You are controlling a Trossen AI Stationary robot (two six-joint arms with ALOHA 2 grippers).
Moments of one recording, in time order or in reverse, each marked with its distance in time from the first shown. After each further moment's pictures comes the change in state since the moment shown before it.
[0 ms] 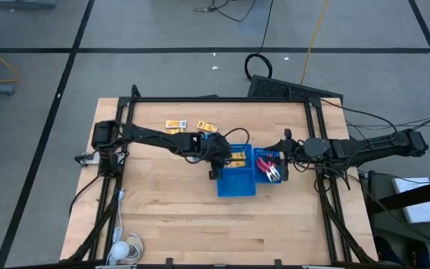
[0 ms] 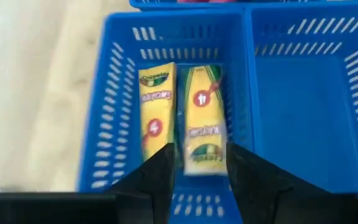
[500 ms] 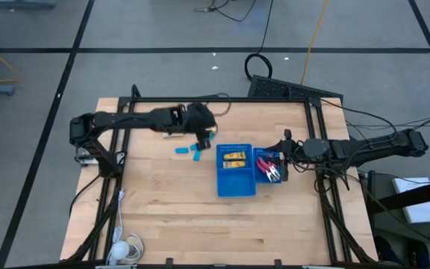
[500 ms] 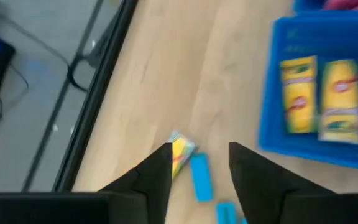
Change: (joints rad) left arm 0.181 -0.240 0.001 -0.216 -0.173 0.107; right arm 0.000 0.000 -0.013 0.005 0.000 0.000
